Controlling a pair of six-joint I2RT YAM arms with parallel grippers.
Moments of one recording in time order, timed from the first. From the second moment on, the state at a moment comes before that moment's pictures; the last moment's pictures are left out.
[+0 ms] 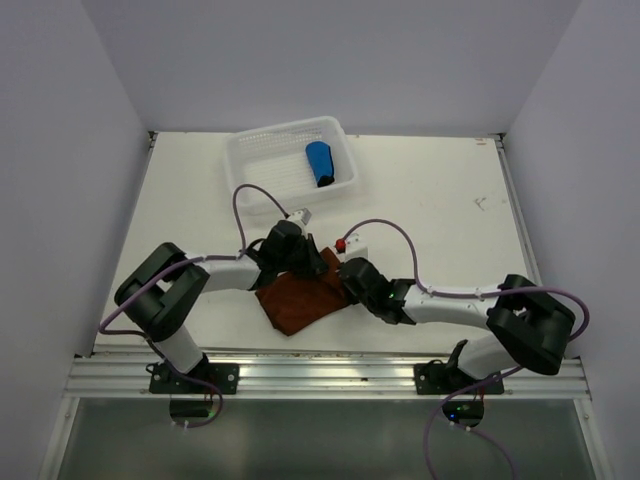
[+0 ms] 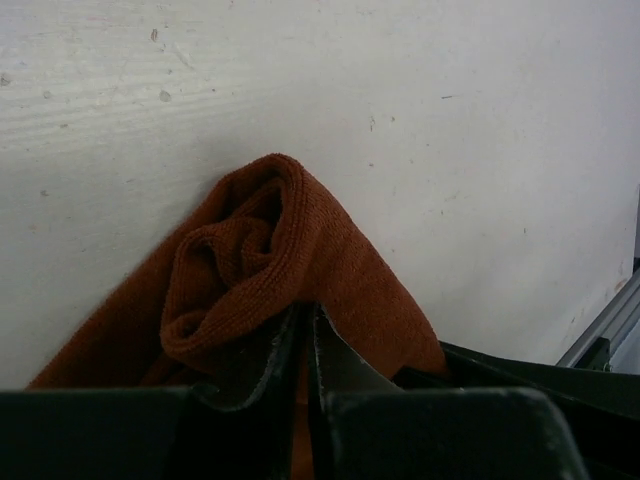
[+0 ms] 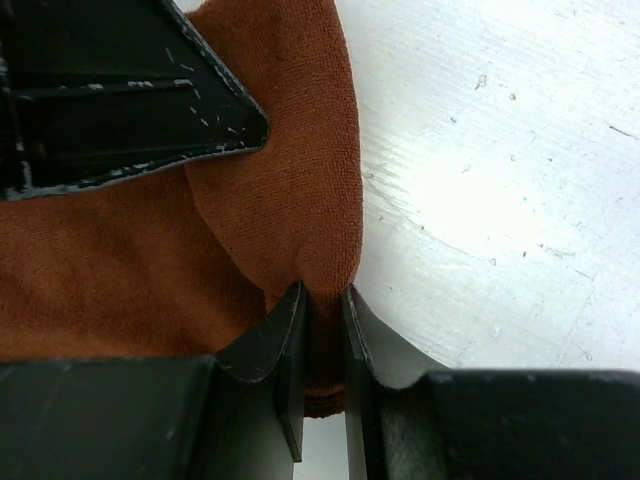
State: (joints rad) left arm -0.68 1.66 0.72 0.27 0.16 -0.77; right arm 1.00 1.43 0.62 0.03 0.42 0.44
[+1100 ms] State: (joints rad) left arm -0.60 1.65 0.73 0.24 0.18 -0.77; right arm 1.42 1.76 0.86 -0.13 0.94 0.17
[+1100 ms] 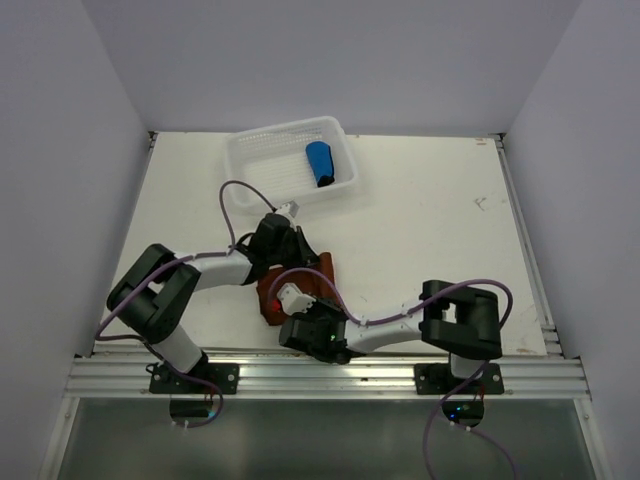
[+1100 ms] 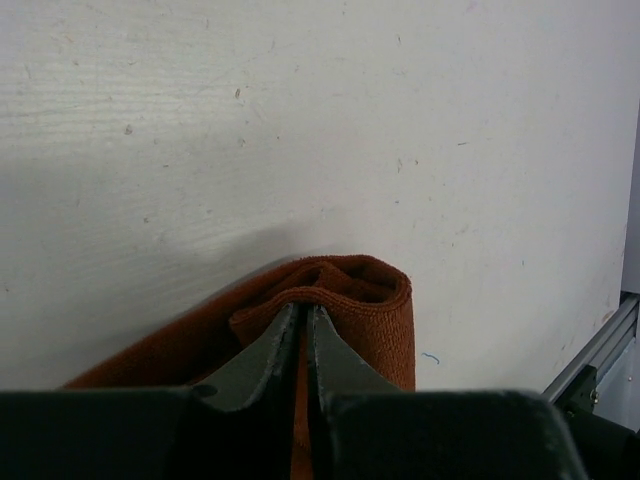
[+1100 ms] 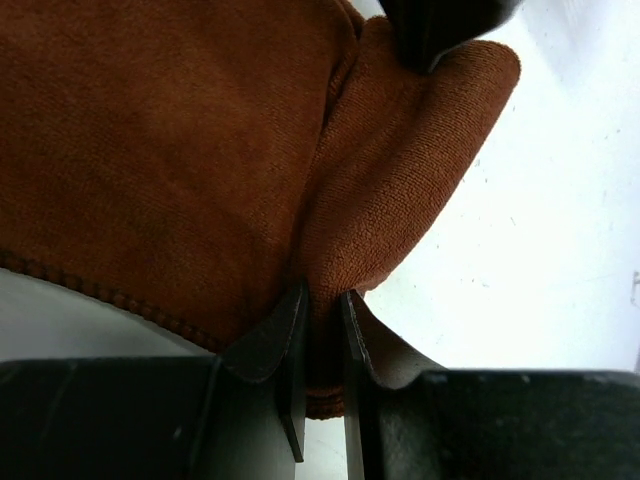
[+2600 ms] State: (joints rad) left arm -0.58 1.54 0.63 0.30 0.24 -0.60; right arm 1.43 2.16 1.39 -0.69 0.95 0.04
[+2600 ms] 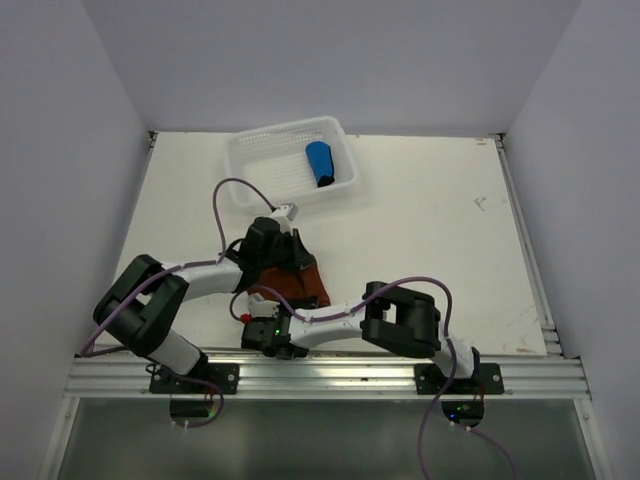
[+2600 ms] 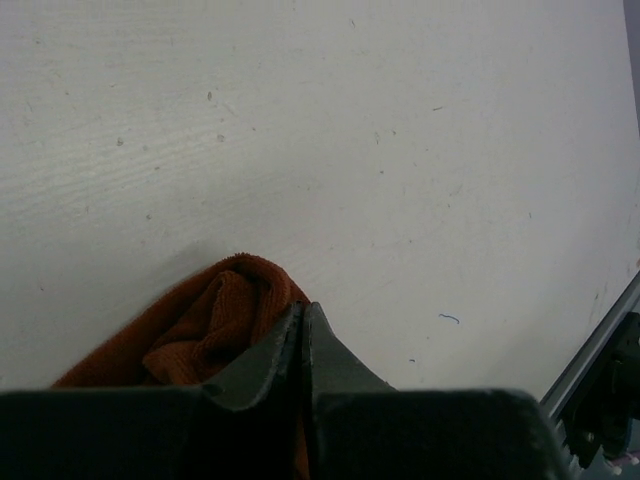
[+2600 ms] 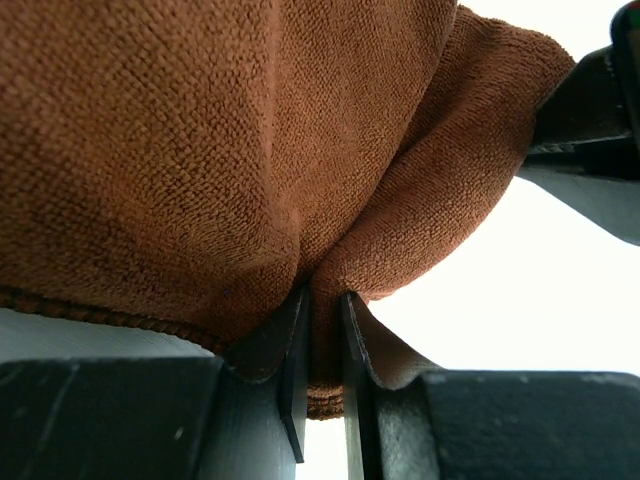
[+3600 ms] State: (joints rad) left arm -0.56 1.70 0.51 0.71 0.18 -0.65; right arm 1.33 1.55 1.04 -0.45 0.71 0.27
